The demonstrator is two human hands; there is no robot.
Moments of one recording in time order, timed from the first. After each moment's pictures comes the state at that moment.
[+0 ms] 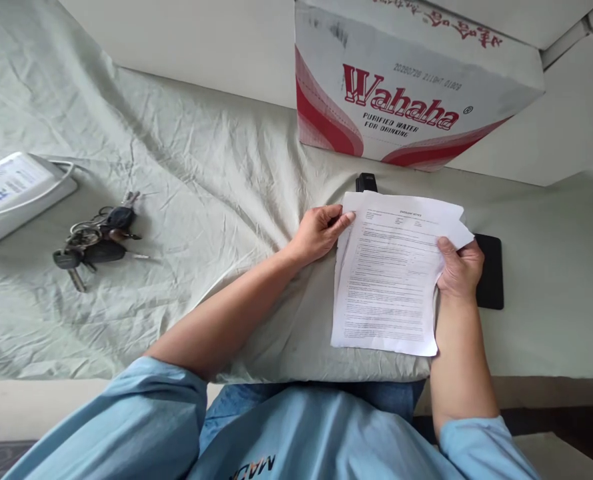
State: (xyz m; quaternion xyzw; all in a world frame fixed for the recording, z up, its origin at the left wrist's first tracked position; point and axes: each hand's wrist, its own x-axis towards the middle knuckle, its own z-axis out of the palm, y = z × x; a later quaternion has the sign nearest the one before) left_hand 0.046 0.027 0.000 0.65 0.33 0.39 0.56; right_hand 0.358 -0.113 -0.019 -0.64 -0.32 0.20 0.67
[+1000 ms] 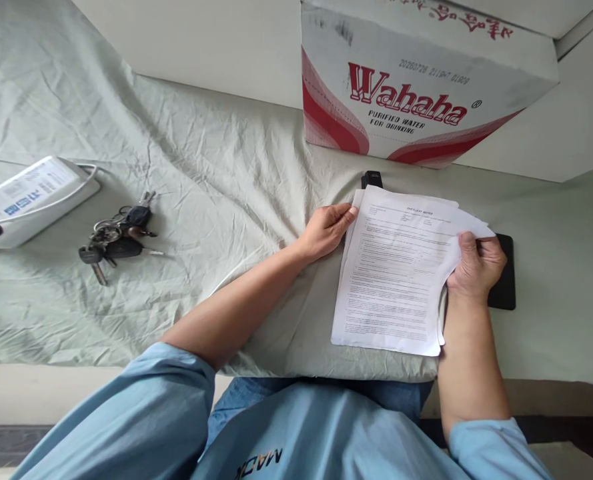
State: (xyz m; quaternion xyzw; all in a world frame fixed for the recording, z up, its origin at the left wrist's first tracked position) left_hand 0.045 0.029 0.007 0.67 0.31 0.34 0.58; right_hand 0.357 -0.104 -0.015 -0.62 -0.32 0.09 0.71
